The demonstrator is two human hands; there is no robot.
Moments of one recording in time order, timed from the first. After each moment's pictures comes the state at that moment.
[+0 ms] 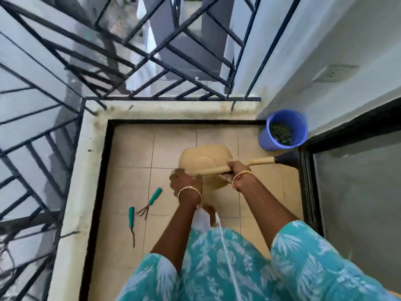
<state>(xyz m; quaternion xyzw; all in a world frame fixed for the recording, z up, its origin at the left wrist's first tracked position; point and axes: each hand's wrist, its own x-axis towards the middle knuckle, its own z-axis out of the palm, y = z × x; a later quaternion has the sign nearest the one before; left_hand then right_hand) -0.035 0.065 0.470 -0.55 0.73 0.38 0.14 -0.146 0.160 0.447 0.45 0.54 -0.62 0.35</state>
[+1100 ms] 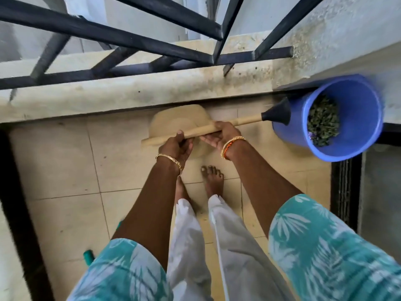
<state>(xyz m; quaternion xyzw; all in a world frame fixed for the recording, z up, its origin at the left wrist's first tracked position) -0.366 -0.038 0.098 -0.66 0.19 0.72 0.09 -0.445 0.066 0.094 0.51 0.46 -0.61 0.39</state>
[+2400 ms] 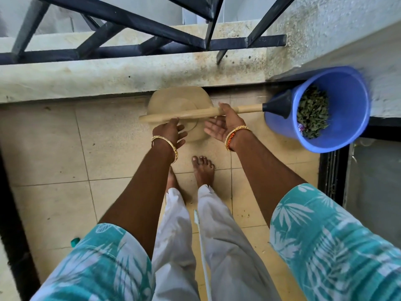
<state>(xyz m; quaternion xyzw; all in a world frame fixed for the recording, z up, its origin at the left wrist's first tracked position) -0.372 -0.023 0.113 -0.63 0.40 0.65 0.16 -0.449 0.102 0.109 0.47 0.53 -0.58 0.41</state>
